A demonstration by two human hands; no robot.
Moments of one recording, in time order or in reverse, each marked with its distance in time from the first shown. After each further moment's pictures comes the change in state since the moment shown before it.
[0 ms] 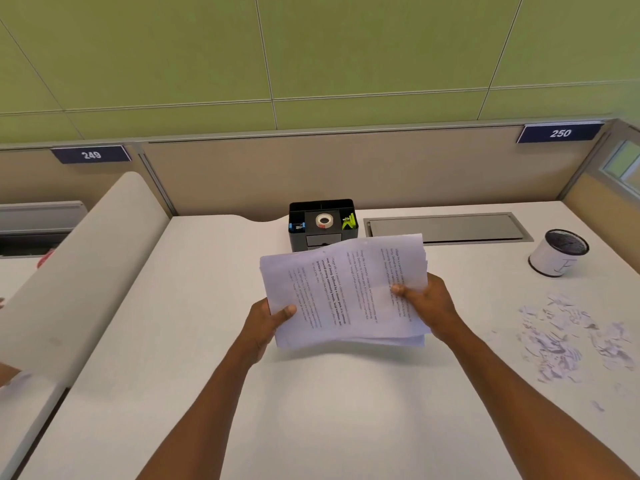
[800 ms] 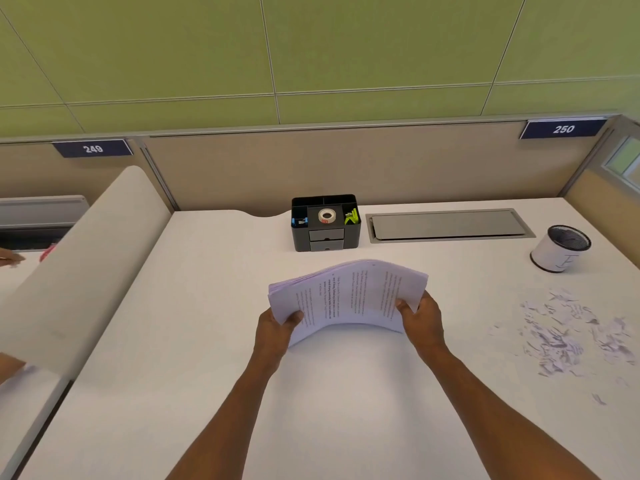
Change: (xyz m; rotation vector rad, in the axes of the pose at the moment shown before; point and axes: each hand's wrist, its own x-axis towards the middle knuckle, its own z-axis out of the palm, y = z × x) left_hand -0.016 -0.030 0.022 0.173 0.272 0.063; right_hand -0.027 0.046 0.038 -0.077 0.198 -0.005
